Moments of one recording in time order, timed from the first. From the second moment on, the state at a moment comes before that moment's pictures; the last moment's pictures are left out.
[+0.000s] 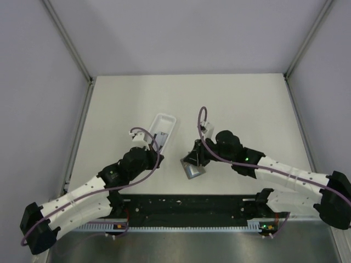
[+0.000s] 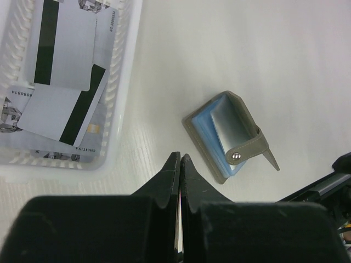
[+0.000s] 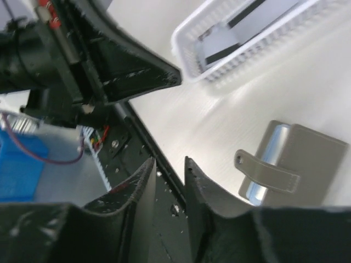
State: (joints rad) left arm -0.85 0.72 0.42 -0.20 -0.24 -0.75; right arm 0.92 1.11 0.66 0.05 -0.30 0.58
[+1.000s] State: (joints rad) left arm -0.85 0.97 0.44 0.05 -0.03 -0.70; right arm 0.92 1.45 0.63 0.03 -0.06 0.61
